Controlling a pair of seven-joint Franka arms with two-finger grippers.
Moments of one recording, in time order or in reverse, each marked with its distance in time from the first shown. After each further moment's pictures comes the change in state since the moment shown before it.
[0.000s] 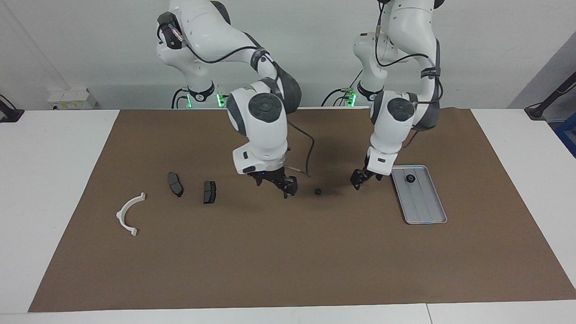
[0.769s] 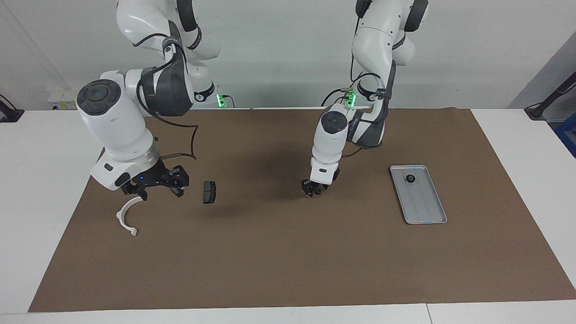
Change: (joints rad) left arm -0.171 0.219 0.011 0.195 0.006 0.011 -0.208; right arm -0.328 -0.105 -0.007 -0.020 -0.043 -0.051 -0.864
